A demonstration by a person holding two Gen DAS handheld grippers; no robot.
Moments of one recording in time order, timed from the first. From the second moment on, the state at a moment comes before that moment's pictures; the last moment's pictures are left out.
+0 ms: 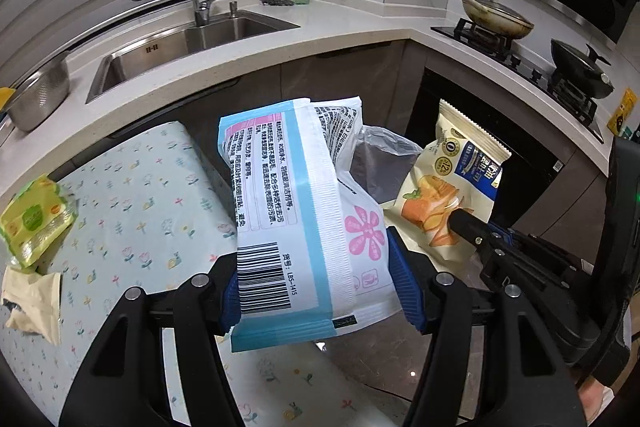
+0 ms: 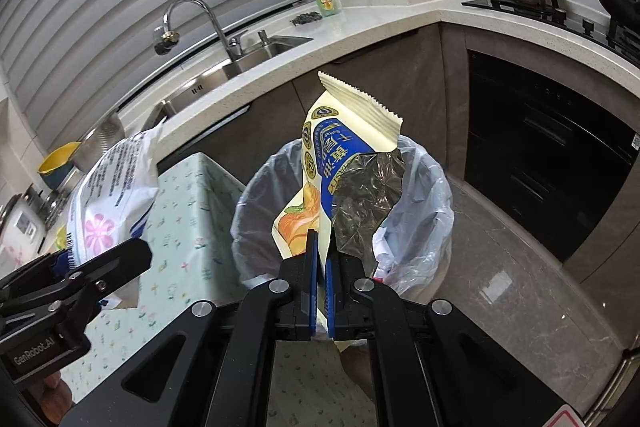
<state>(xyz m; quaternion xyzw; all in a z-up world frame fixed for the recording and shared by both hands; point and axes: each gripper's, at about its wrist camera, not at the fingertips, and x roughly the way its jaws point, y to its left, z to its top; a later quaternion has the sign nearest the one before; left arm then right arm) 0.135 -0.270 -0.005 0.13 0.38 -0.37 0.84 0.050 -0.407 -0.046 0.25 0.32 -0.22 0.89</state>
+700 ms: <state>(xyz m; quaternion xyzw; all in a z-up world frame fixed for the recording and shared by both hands) 0.192 -0.297 -0.028 0.10 0.39 -0.38 0.83 0.087 -0.429 -0.067 0.24 0.33 -0.23 0.88</state>
